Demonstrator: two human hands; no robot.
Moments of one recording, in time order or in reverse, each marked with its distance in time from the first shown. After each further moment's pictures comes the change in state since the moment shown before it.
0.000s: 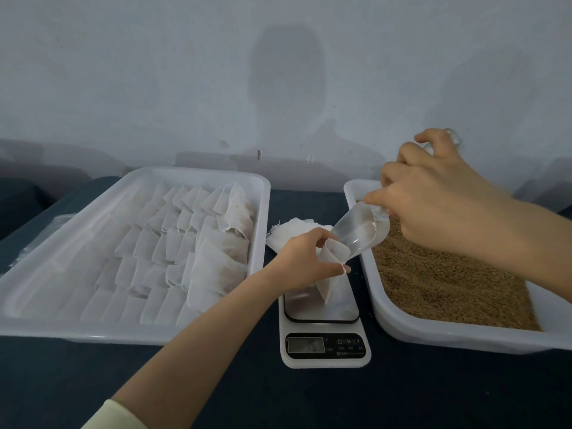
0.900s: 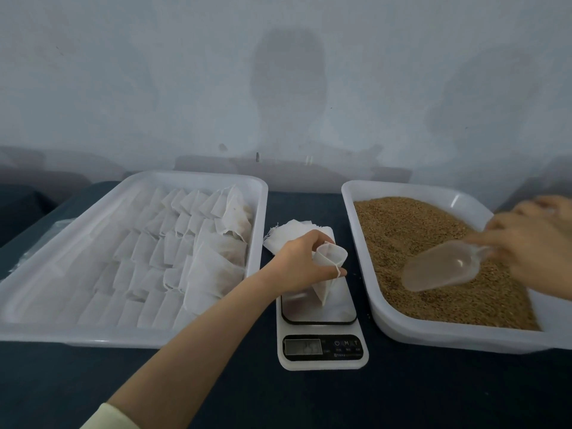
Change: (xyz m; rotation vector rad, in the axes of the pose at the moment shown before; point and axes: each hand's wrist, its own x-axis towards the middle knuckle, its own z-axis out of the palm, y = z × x) left_hand -0.001 -0.002 0.001 -0.002 -0.007 -0.019; right_hand -0.118 0.057 0.127 0.234 -0.116 0.269
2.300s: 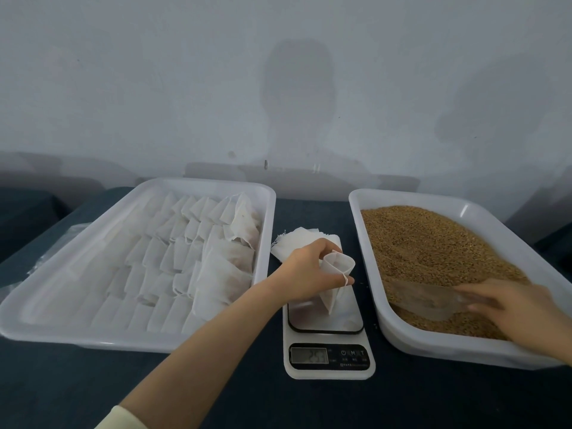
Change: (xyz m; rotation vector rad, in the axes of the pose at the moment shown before) left_hand 0.003 -0.004 0.002 -0.016 -0.002 0.003; right_hand -0.037 -0.038 0.050 0.642 -0.273 0.323
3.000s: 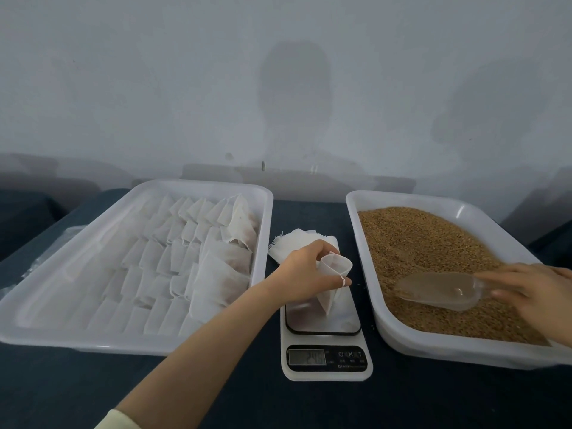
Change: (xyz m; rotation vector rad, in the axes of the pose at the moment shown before) left_hand -0.002 0.005 -0.001 -0.008 -0.008 -0.008; right_hand 0.003 0.028 -0.013 -0.109 0.177 0.053
